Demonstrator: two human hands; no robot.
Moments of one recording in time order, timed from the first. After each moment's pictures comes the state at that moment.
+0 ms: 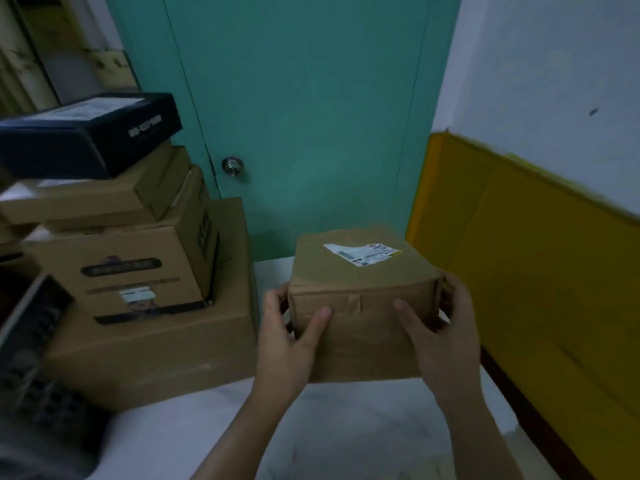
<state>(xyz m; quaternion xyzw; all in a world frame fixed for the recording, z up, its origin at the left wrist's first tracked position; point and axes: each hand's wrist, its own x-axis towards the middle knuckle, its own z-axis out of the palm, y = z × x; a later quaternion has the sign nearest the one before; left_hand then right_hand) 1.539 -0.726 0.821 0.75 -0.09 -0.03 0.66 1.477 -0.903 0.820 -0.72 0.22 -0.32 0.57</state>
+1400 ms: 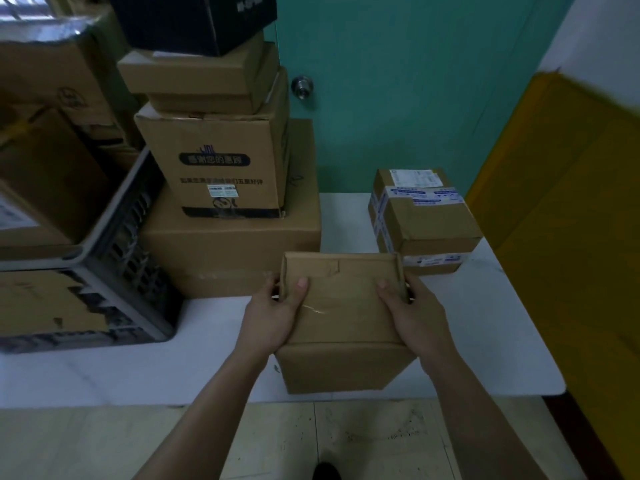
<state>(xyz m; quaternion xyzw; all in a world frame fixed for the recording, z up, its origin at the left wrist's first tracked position) 1.520 -0.611 0.753 0.81 0.12 -0.10 0.56 1.487 -0.817 0.756 -0.81 0.23 0.00 0.54</state>
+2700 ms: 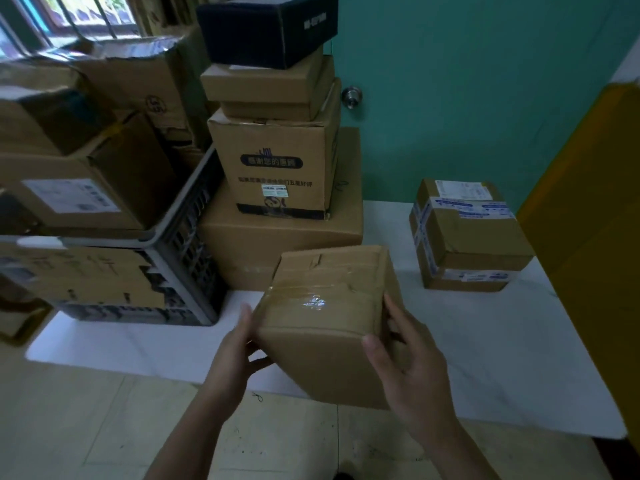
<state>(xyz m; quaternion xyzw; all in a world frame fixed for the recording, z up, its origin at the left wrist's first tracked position) 1.466 -0.523 0.724 0.65 0.20 -0.11 0.73 1.428 -0.759 0.757 -0.83 0.03 -0.05 0.55</state>
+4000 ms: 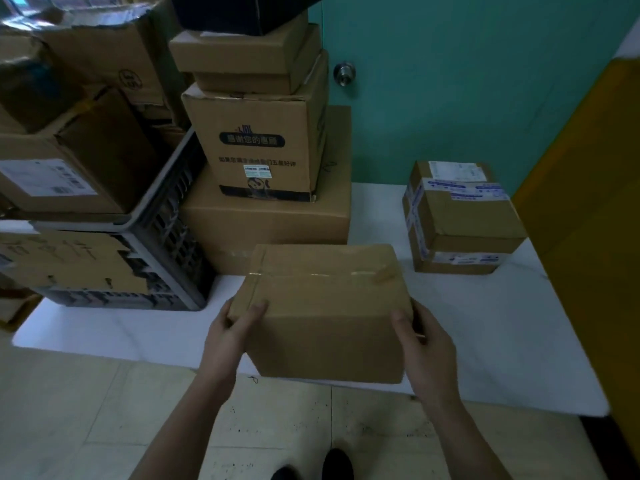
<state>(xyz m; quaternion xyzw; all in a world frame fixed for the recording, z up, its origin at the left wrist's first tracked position) 1.466 -0.541 0.720 0.68 0.24 -0.04 0.69 1.444 -0.797 0.716 -0.78 0.18 -0.04 0.60</state>
